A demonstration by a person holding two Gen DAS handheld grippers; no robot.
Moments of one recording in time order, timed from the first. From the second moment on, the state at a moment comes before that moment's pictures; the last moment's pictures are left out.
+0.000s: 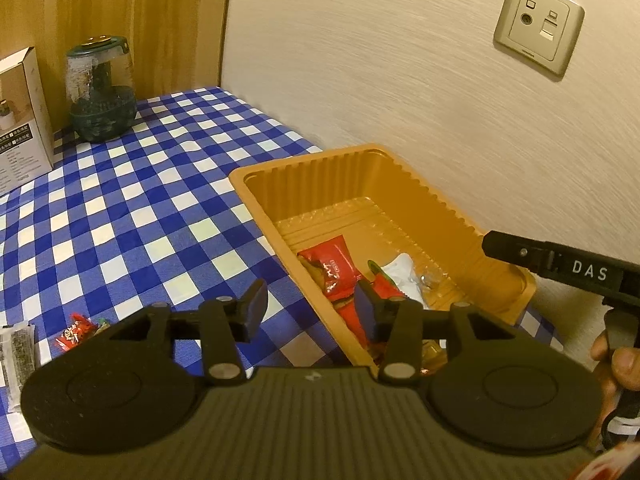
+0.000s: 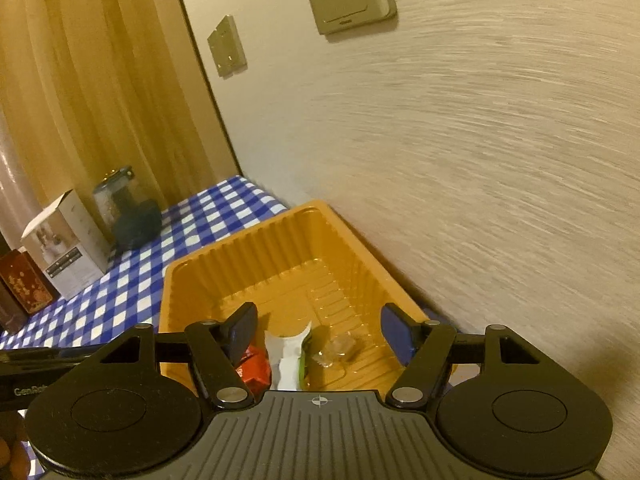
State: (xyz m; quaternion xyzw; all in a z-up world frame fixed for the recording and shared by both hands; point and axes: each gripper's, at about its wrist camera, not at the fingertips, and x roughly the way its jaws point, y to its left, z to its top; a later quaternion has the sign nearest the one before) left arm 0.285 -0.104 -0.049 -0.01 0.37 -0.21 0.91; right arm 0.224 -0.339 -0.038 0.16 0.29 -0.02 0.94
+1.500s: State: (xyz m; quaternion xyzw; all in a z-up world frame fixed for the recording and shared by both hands) left arm 0.244 0.086 -0.023 -0.06 0.32 0.00 0.94; right arm 0.228 -0.215 -0.022 0.08 0.28 0.11 0.95
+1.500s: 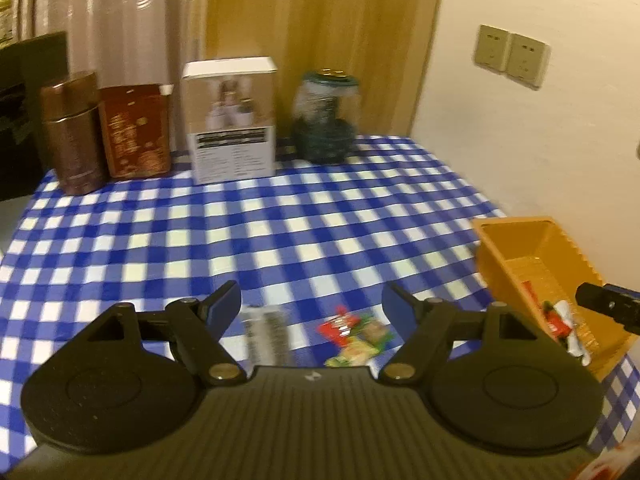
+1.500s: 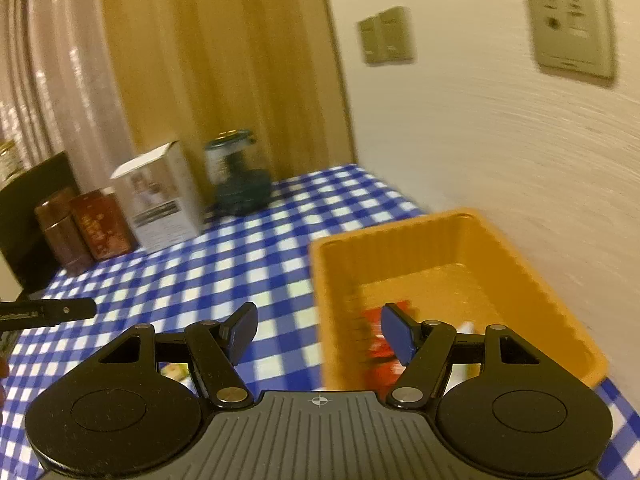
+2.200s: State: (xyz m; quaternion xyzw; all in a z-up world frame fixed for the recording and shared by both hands) left arm 0.218 0.137 -0.057 -0.06 0.37 0.02 0.93; right arm 0.234 -0.126 -0.036 0.02 0.30 0.21 0.93
